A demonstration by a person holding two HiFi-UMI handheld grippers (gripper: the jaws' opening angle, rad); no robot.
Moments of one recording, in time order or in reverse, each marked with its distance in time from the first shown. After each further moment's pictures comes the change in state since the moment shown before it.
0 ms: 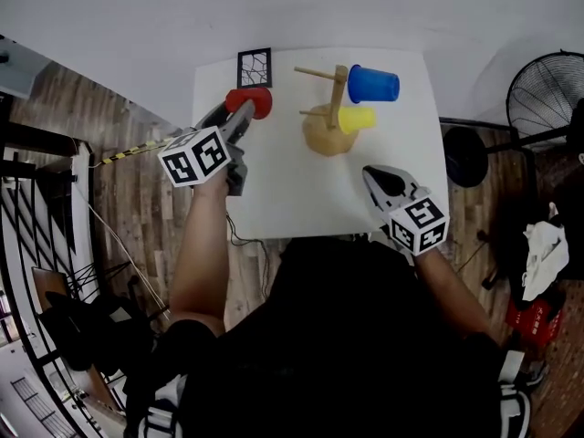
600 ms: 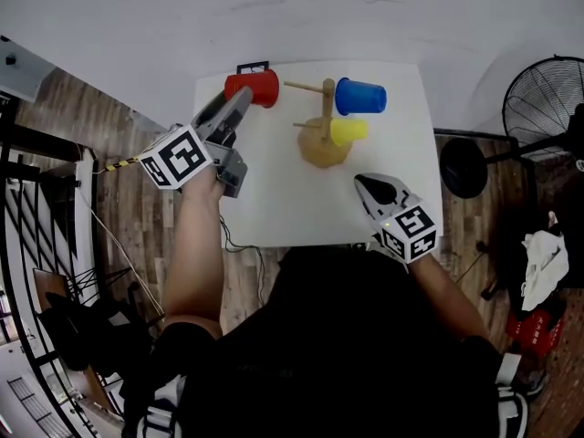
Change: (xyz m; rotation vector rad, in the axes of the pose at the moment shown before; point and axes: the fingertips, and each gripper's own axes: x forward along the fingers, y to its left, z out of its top) left arm -0.001 -0.082 0.071 -0.139 -0.163 -0.241; right arm -0.011 -0.016 0.004 -0.046 -0.021 0.029
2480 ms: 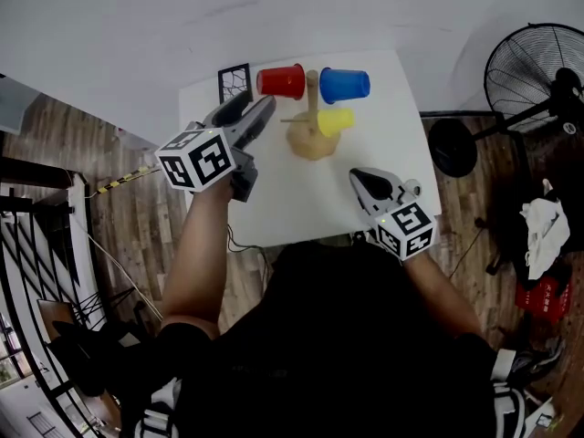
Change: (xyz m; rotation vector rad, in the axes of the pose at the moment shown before) left arm 0.010 -0.030 -0.038 0.183 0.178 -0.089; right arm -0.009 0.029 0.010 0.039 -0.065 -0.128
